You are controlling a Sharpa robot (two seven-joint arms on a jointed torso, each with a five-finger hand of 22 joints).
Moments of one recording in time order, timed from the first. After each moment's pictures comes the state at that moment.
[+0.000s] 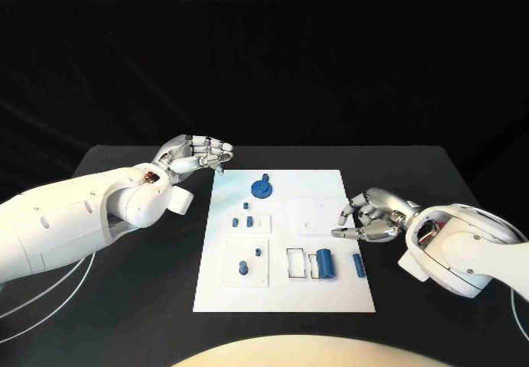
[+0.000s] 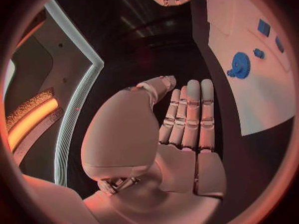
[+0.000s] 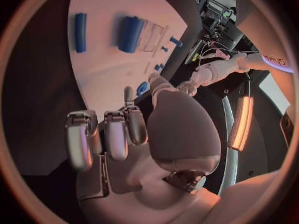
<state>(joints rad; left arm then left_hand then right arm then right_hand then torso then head) 1.16 -0.86 -0.03 1.40 -0.19 -0.15 0.33 1.44 -0.21 0.53 0.04 0.29 0.84 0.21 0.34 0.29 0.92 0.15 0.42 0.13 0.95 0.07 1.05 0.39 0.17 0.82 0.17 0.90 0.72 1.19 -1.15 -0.20 1.92 -1.11 -0.38 -0.37 1.24 -0.19 0.11 0.29 0.19 0.88 0.10 0.46 0.51 1.45 0.02 1.39 1.31 1.47 -0.05 1.50 1.31 0.02 1.47 0.05 1.53 1.31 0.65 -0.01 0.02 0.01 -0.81</state>
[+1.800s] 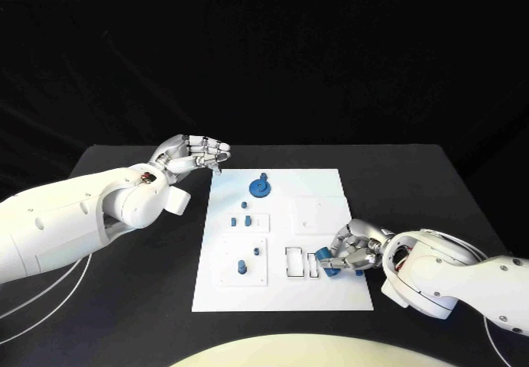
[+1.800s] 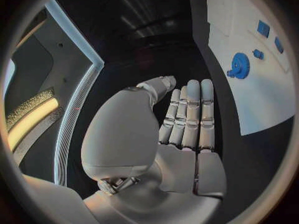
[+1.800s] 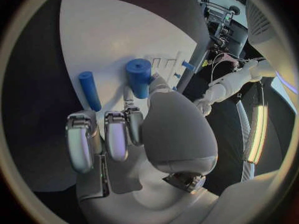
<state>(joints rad) 1.16 -0.87 -0.03 1.40 -0.19 -0.15 0.33 1.44 -0.21 0.53 0.04 0.29 0.84 0.21 0.34 0.29 0.92 0.15 0.42 0.12 0.95 0.07 1.05 0.39 0.17 0.82 0.17 0.90 0.72 1.08 -1.04 -0.20 1.88 -1.13 -0.38 -0.52 1.40 -0.13 -0.01 0.36 0.25 0.94 0.07 0.48 0.44 1.46 0.00 1.38 1.31 1.46 -0.06 1.52 1.31 0.01 1.47 0.04 1.57 1.31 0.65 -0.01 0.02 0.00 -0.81</state>
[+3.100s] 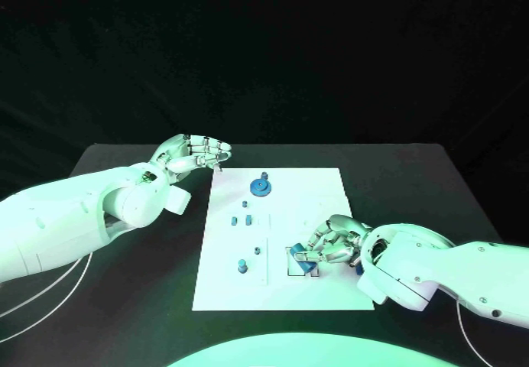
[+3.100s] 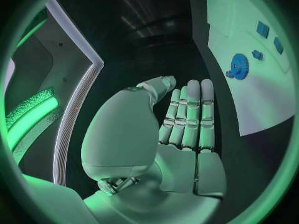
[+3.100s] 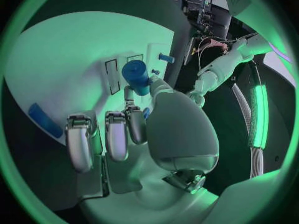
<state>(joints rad) 1.16 -0.87 -0.03 1.40 -0.19 -0.14 0.32 1.44 -0.21 0.53 0.04 0.29 0.84 0.21 0.34 0.29 0.91 0.15 0.42 0.12 0.94 0.08 1.05 0.39 0.17 0.82 0.17 0.90 0.72 1.13 -0.94 -0.20 1.90 -0.93 -0.42 -0.52 1.27 -0.12 0.13 0.29 0.23 0.95 0.08 0.49 0.38 1.46 -0.01 1.36 1.31 1.47 -0.07 1.52 1.31 0.01 1.47 0.04 1.57 1.31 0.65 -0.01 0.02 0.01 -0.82</state>
